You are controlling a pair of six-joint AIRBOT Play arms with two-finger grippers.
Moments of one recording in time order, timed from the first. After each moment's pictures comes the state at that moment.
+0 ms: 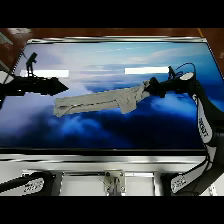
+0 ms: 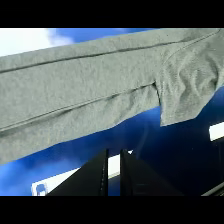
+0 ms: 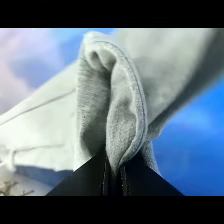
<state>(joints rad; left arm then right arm) 0.01 -1.33 1.24 0.78 -1.04 -1.27 -0.10 -1.79 1.50 -0.70 1.10 1.43</state>
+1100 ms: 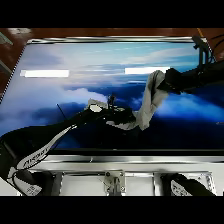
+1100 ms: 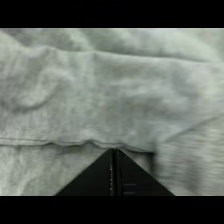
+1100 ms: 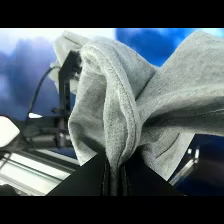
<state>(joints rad) -0.71 -1.77 1.21 0.01 -0.62 -1.18 0.01 -1.19 1.50 -1.03 1.48 1.62</state>
